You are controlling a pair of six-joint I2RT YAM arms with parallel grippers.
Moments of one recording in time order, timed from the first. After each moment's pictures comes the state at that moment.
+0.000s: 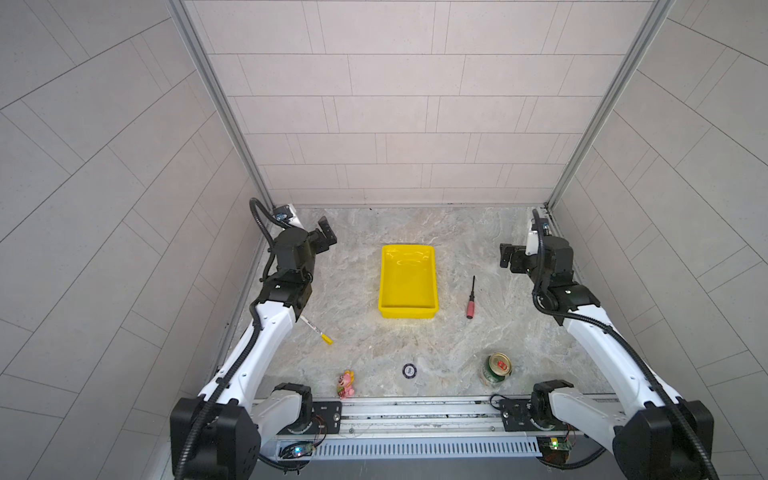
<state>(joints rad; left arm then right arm) -0.14 1.11 0.89 -0.01 -0.23 -0.40 0.08 1.04 0.88 -0.29 0.15 0.14</state>
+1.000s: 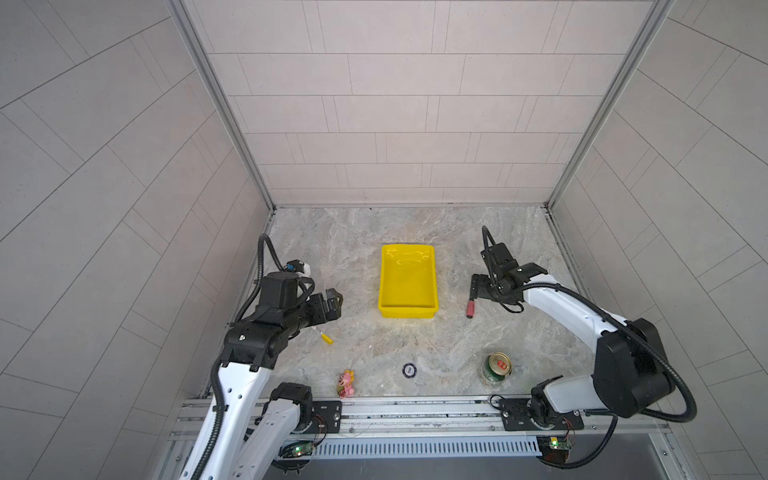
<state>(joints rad) -0.14 0.70 0.88 -0.98 0.18 -0.40 0.32 1.44 0.95 -0.69 0.12 0.53</state>
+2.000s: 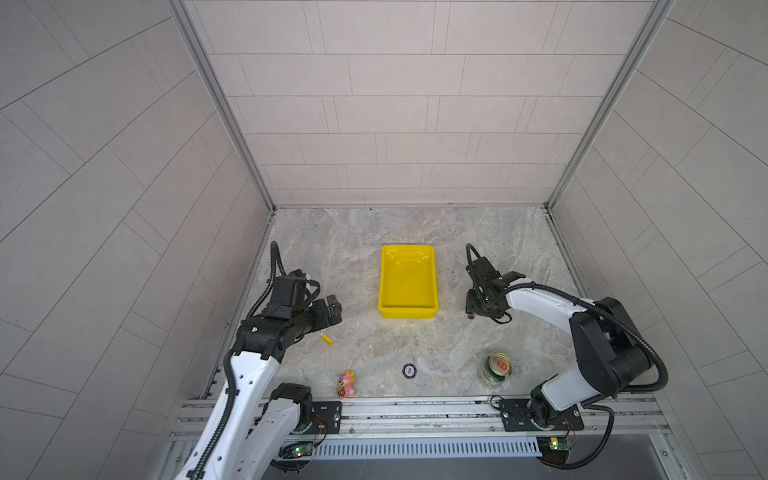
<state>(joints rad) -0.14 0.80 0.80 -0.96 0.14 -0.45 0.40 1.53 0.87 -0.62 0.12 0.62</state>
